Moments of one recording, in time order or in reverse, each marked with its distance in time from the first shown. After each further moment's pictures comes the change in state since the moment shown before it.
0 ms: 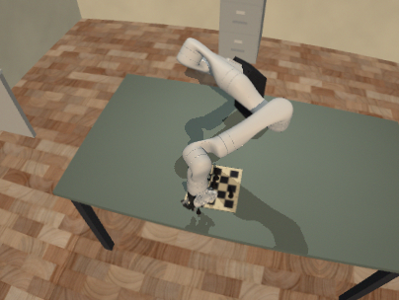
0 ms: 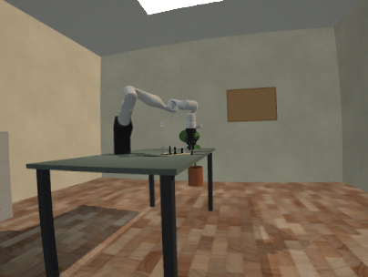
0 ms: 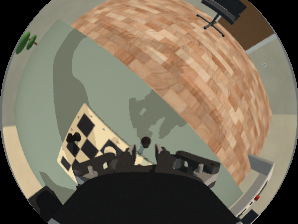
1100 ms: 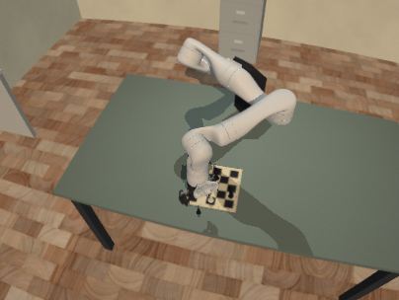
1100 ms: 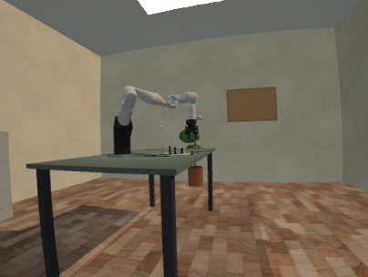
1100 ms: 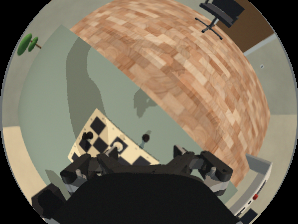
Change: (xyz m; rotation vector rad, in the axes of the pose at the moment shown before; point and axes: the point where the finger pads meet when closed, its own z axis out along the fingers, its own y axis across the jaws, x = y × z) arm 0.005 0.000 -0.063 -0.003 0.016 0.002
